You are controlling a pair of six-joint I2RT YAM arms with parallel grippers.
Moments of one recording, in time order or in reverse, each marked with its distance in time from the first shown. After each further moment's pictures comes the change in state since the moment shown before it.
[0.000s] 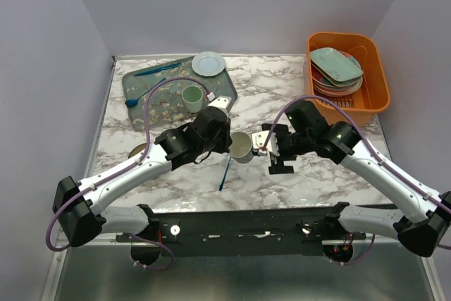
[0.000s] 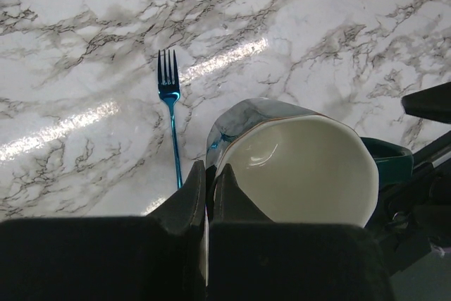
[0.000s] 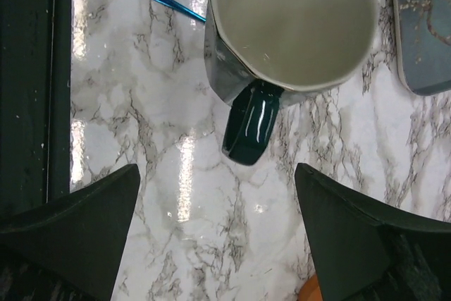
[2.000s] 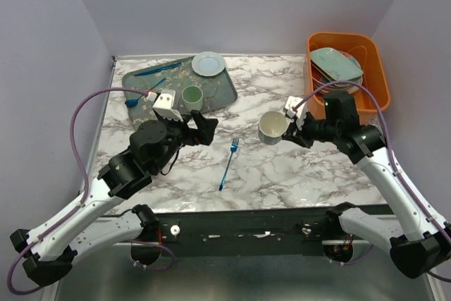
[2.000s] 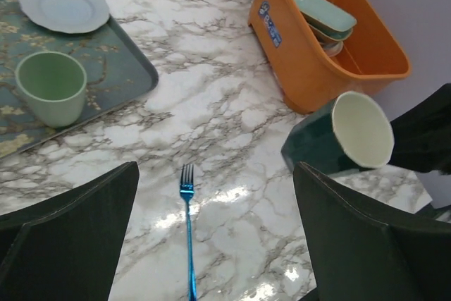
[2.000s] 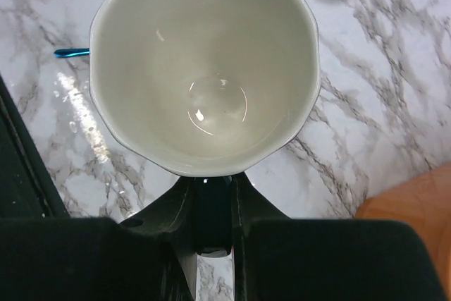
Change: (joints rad) left arm 0.030 -0.436 -0.104 0.195 -0.171 0.087; right arm -0.302 -0.122 -0.095 0.176 -0.071 0.325
